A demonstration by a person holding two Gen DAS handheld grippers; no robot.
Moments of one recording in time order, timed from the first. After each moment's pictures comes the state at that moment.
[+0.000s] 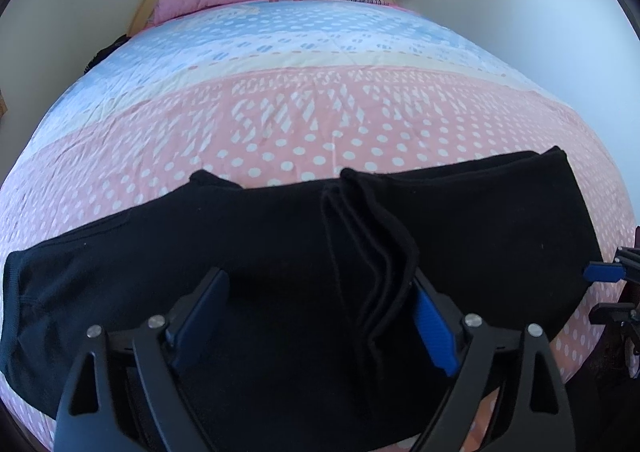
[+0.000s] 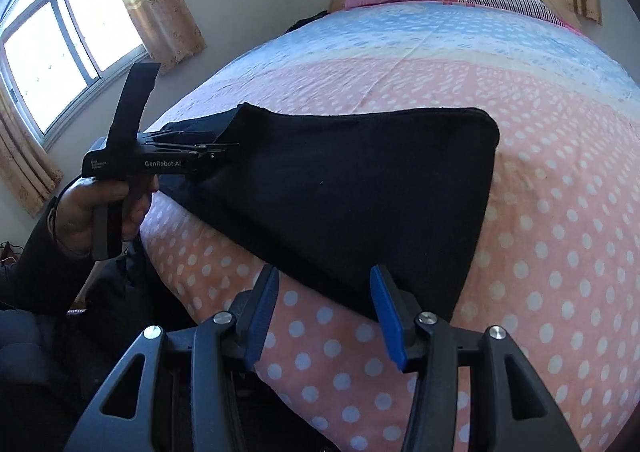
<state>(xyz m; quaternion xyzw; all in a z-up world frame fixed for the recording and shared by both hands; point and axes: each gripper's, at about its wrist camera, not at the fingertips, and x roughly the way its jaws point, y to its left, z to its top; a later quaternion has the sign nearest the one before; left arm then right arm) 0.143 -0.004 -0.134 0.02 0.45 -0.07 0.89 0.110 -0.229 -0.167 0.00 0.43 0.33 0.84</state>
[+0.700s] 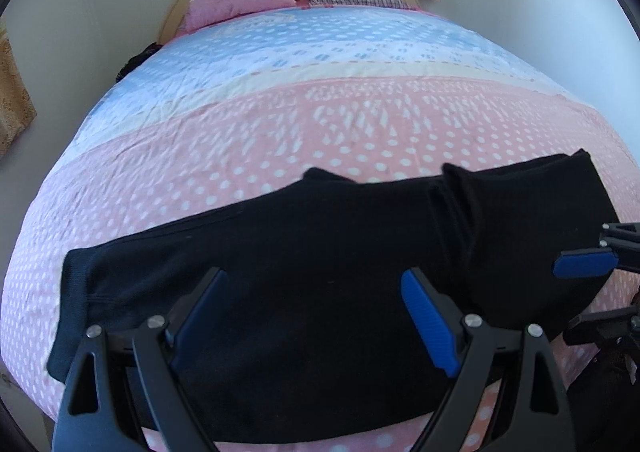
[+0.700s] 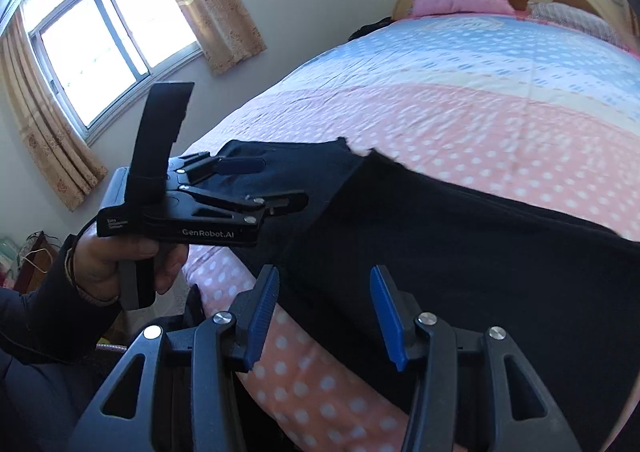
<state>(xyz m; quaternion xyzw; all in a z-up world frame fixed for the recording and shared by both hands) 0.130 0.061 -0.117 0.05 0.44 -0.02 0.90 0.152 -0.091 -0.158 0.00 0.41 0.44 0.80</state>
